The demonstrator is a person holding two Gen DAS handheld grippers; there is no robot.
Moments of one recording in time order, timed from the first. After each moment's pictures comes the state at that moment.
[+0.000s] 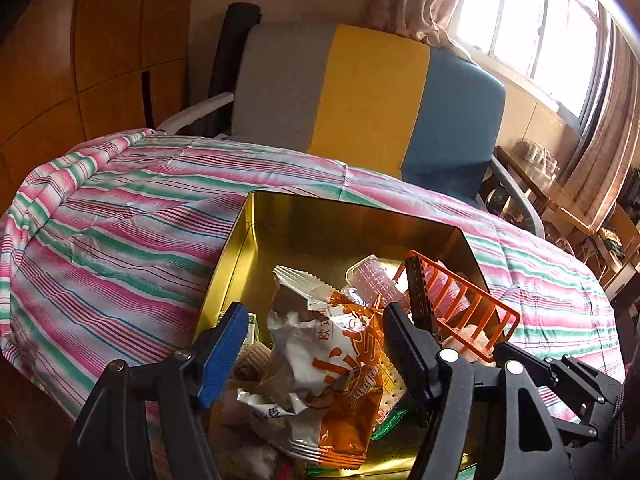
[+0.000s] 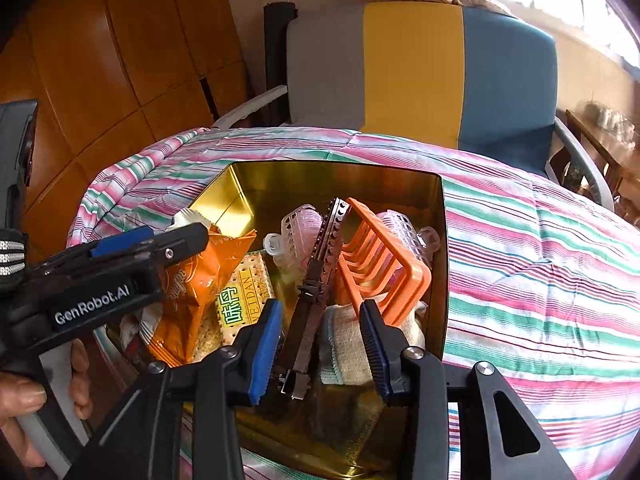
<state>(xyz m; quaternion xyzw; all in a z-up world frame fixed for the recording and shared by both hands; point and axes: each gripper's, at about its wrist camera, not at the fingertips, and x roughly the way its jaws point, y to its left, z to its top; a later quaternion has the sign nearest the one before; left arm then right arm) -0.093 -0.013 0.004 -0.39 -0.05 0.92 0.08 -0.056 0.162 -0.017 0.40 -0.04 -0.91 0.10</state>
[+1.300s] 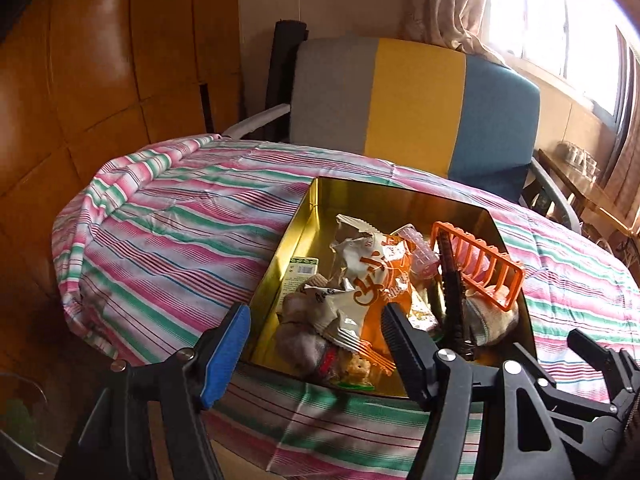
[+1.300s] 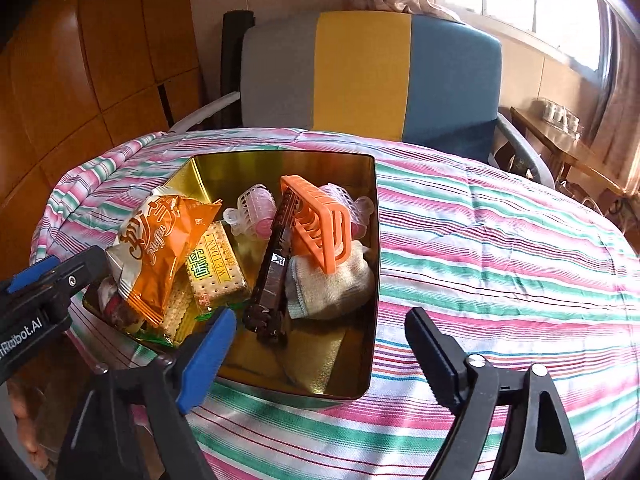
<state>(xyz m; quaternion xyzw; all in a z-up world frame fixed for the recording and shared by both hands) -0.011 -0.013 0.012 -0.37 0.00 0.93 -0.03 -0.001 0.173 -0.014 0.40 -0.02 -0.92 0.00</state>
